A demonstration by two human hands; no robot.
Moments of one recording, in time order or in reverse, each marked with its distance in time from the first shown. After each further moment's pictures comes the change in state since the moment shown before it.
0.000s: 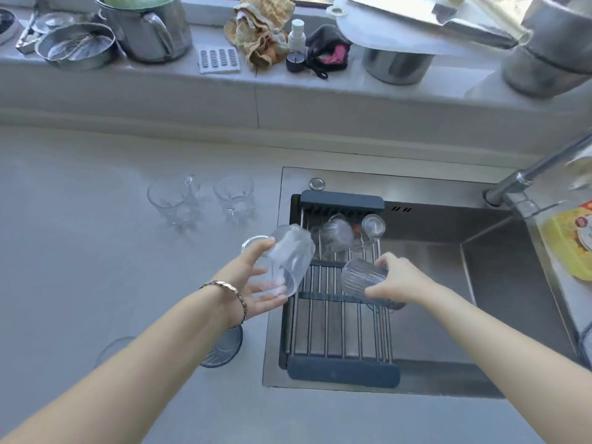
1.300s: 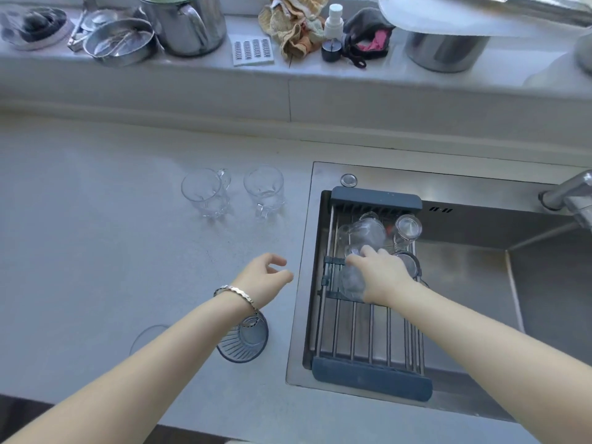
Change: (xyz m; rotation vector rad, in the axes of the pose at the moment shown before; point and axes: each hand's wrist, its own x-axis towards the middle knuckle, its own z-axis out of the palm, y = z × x) left_hand 0.020 -0.004 -0.023 0.858 0.197 0.377; right_hand 0.031 -0.060 0.043 -0.667 0.145 -0.468
